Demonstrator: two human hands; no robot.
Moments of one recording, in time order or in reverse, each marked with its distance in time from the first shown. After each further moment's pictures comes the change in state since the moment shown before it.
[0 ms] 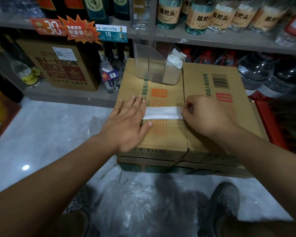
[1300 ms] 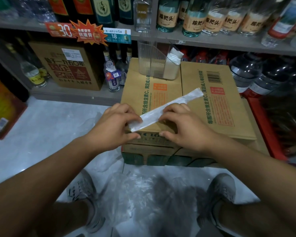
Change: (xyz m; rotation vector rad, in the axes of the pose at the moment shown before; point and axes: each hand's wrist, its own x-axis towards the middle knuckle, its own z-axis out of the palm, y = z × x) left_hand -0.063 -0.027 -0.004 -0.322 0.264 0.164; right_hand -0.068 -0.032 0.014 0.182 -0.115 -0.395
